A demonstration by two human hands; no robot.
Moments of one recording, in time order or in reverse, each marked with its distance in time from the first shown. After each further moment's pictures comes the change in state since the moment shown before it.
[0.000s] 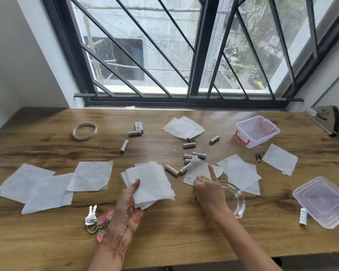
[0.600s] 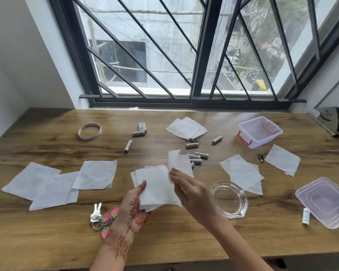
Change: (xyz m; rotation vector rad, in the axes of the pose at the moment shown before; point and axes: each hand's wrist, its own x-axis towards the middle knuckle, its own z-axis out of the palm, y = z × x) left_hand -0.012 0.000 0.001 -0.006 -0.066 -0.126; right_hand -0.003 -0.045 -0.045 0.718 0.405 -0.219
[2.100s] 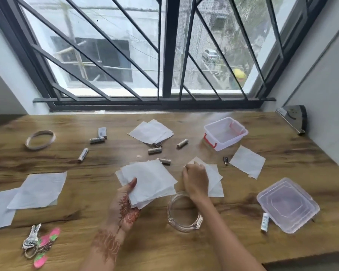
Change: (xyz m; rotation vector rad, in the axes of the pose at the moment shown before) left_hand 0.048 -0.056 0.080 -0.049 -0.039 0.051; right_hand -0.001 0.140 -0.041 -0.252 -0.101 0.844
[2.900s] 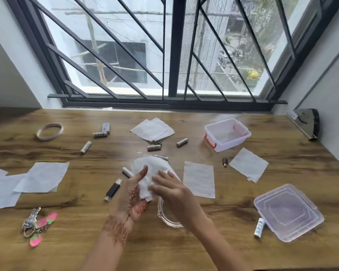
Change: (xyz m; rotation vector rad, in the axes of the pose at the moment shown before) left_hand -0.002 -0.033 0.028 0.091 -0.168 -0.012; right_hand -0.052 0.003 -0.026 0.235 -0.070 -0.975
